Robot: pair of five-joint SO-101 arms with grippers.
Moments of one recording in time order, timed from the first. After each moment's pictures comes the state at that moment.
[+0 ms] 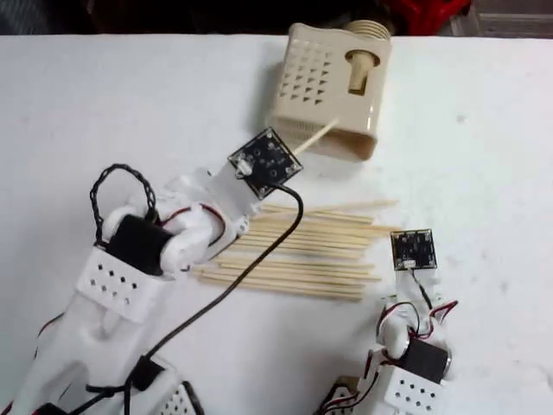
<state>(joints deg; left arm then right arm) 21.3 -39.4 28.3 74.1 -26.9 18.3 -102.5 96.6 72.6 27.1</state>
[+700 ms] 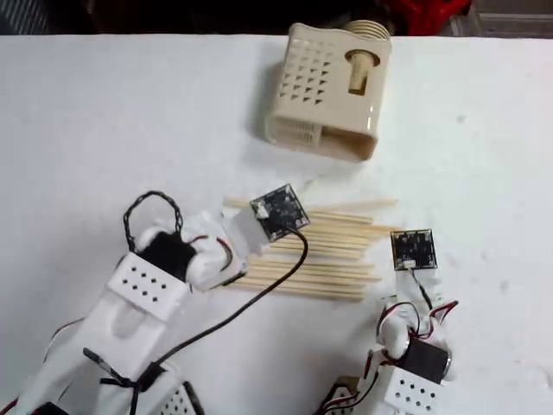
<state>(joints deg) 22.8 -39.4 50.4 64.5 -34.3 18.3 -102.5 96.6 72.6 27.1</state>
